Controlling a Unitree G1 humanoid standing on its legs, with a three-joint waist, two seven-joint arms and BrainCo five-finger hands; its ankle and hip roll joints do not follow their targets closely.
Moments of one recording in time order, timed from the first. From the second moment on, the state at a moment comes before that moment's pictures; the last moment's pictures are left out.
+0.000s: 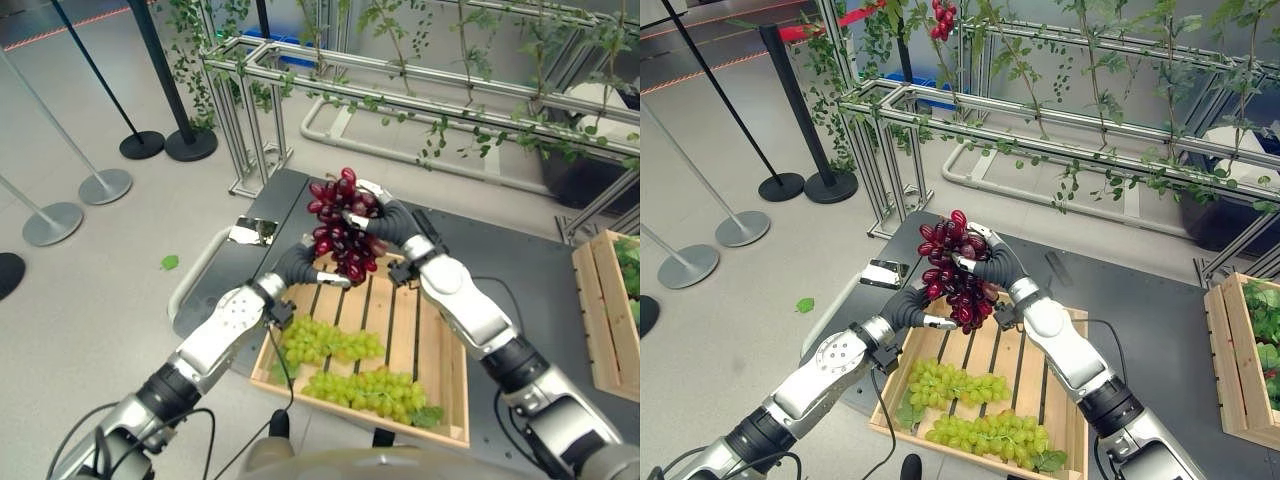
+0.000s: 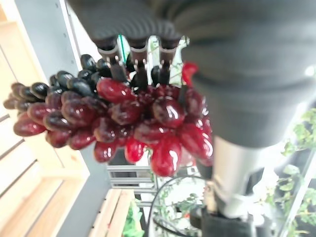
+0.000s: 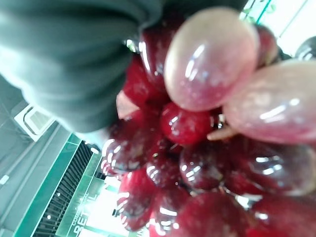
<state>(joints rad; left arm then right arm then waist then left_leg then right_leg) -0.27 0.55 -0.57 -0.01 -0.41 -0.05 -0.11 -0.39 -0.41 0.45 0.00 0.21 -0.02 -0.05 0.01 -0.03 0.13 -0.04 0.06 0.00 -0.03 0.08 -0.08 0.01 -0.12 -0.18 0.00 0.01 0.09</state>
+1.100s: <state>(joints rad) -0.27 0.52 -0.57 0.02 -0.41 -0.07 -0.07 -0.39 -0.41 0.48 0.00 0.28 -0.02 -0.05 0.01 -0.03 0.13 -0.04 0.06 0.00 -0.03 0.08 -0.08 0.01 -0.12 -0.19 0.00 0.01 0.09</state>
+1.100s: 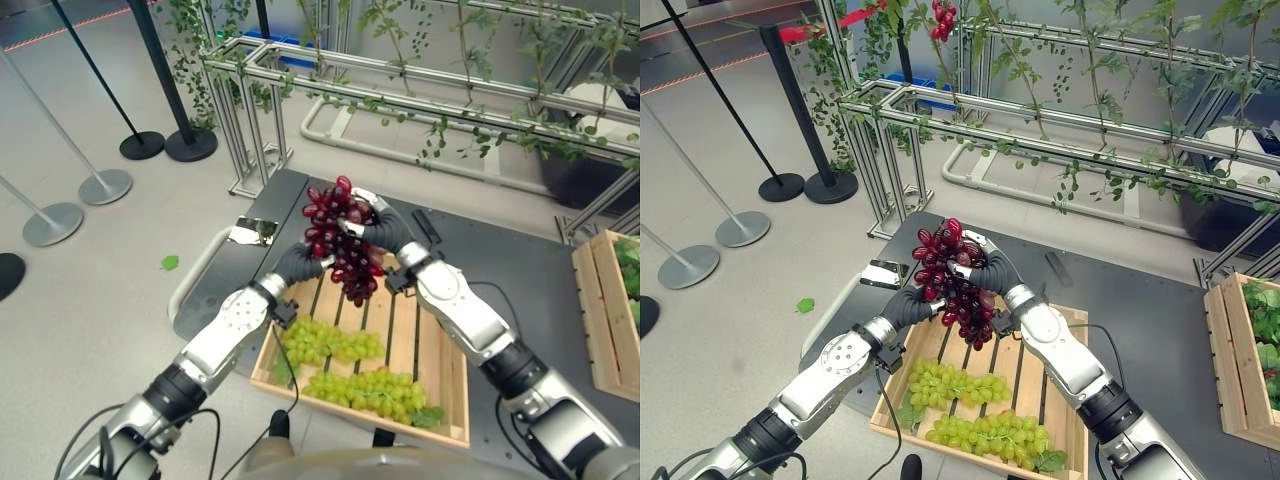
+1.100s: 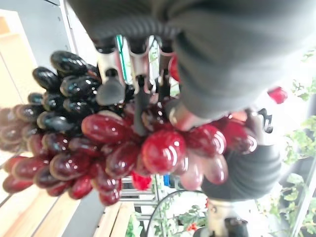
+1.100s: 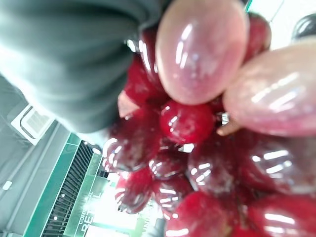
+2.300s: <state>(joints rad) -0.13 0.51 -0.37 -0.10 -0.53 -0.12 -0.16 -0.31 -0.52 0.16 -0.16 0.28 -0.12 -0.05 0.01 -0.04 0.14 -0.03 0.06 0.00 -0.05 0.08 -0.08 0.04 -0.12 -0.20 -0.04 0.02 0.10</state>
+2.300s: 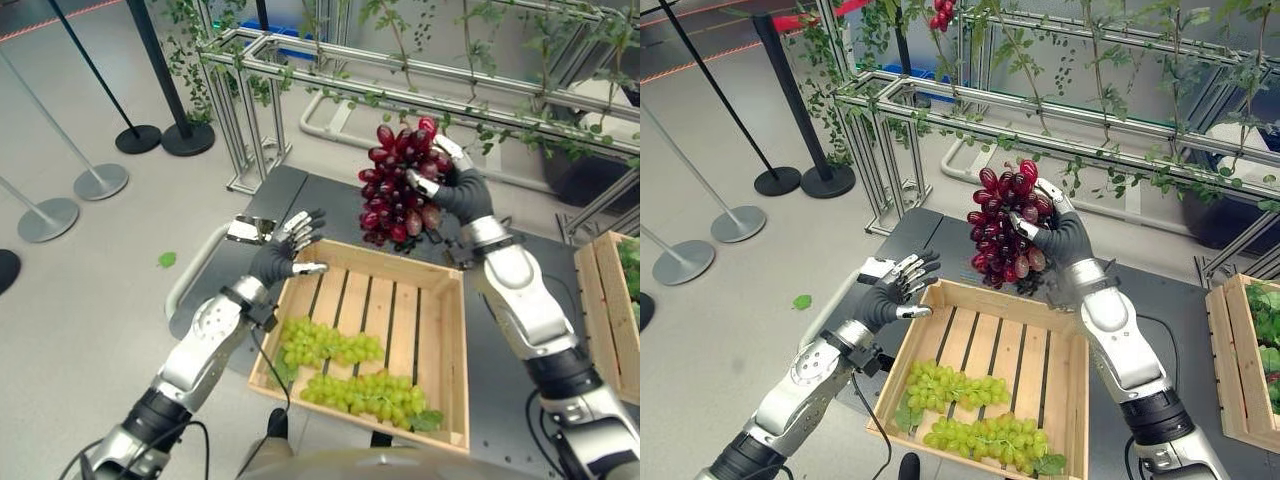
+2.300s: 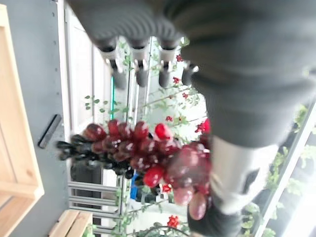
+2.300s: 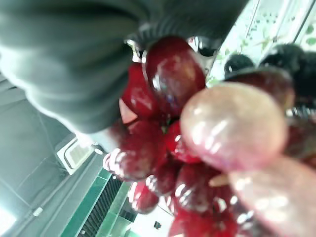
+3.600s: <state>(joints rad) -0.17 0.42 -0.37 -0.10 -0.21 -0.19 0.13 -0.41 -0.40 0.33 -0.13 -0.01 -0.12 -0.17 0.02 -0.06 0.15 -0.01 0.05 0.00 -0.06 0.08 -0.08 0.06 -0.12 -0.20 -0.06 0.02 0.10</state>
